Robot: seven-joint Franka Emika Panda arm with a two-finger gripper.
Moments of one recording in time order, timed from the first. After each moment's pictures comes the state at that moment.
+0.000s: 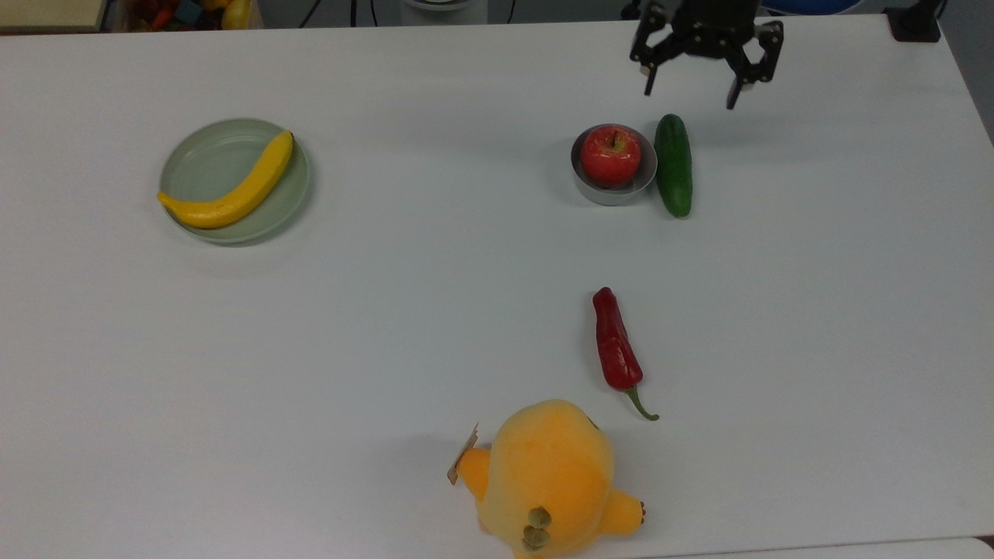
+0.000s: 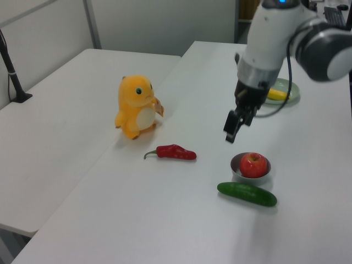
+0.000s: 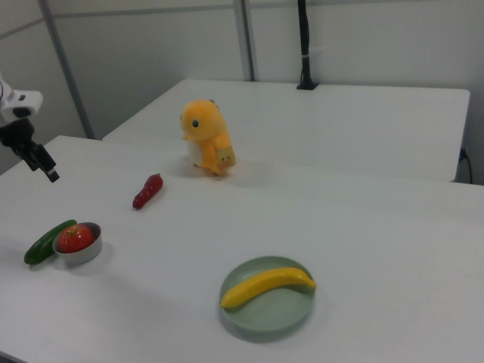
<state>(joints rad) 0.18 0.14 0.46 -1.77 -0.22 2.04 0.89</state>
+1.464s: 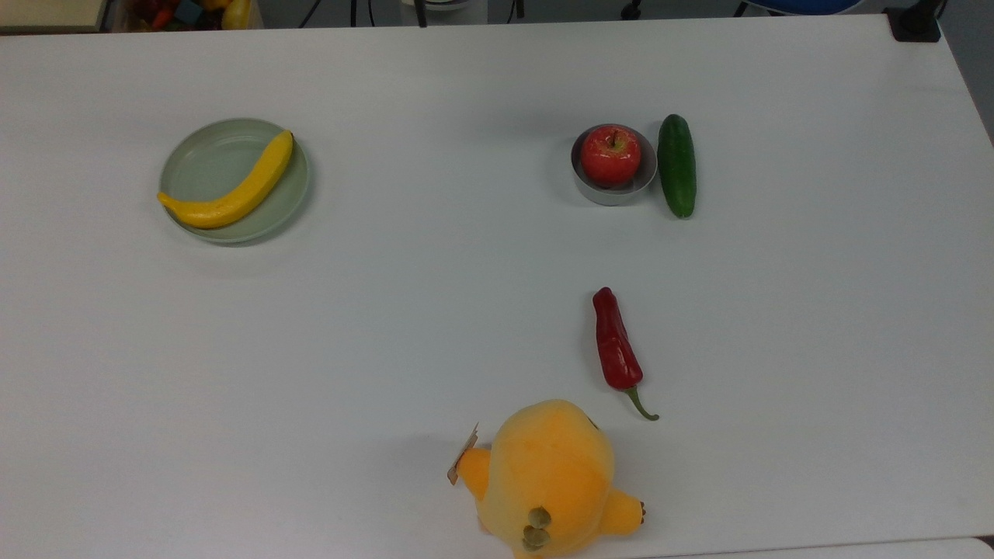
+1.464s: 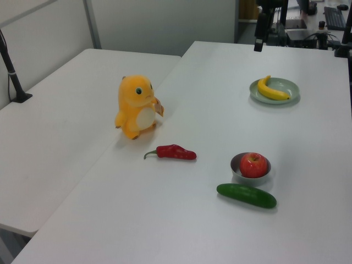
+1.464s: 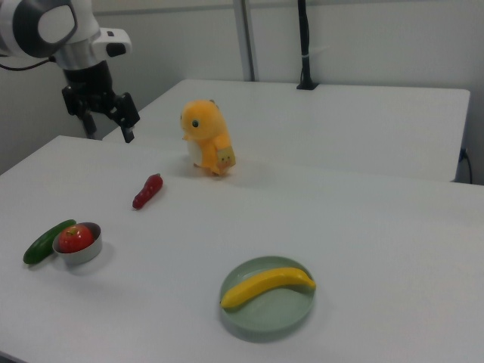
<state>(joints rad) 0.16 -0.04 -0.01 -1.65 0.08 1.73 0.03</state>
